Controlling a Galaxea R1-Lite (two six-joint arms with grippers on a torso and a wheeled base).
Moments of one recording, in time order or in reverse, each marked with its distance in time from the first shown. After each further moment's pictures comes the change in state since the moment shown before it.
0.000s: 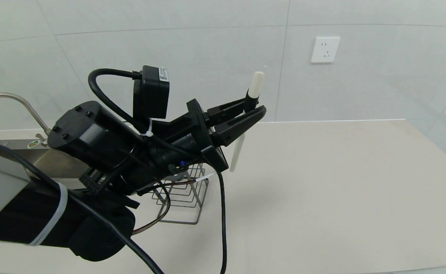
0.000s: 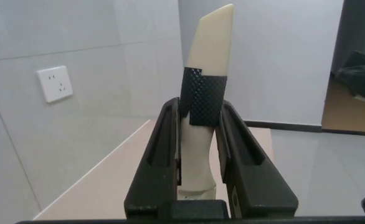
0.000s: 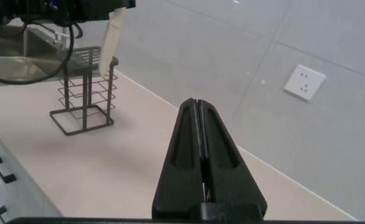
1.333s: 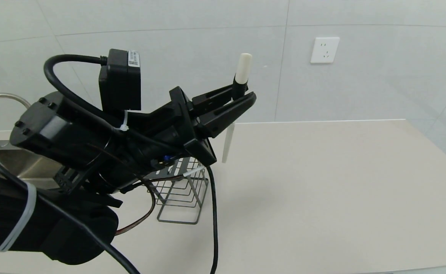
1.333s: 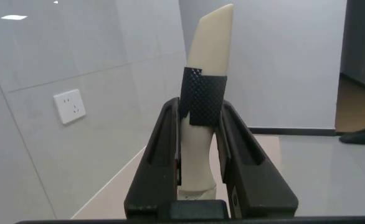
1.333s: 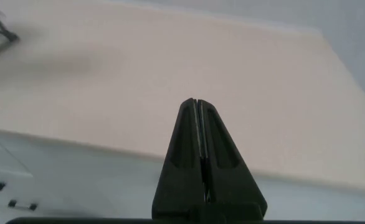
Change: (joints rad) left arm 0.026 -0.070 0.020 0.000 -0.001 0.033; right arm -0.129 -0.403 0.001 0.784 -0.475 0.211
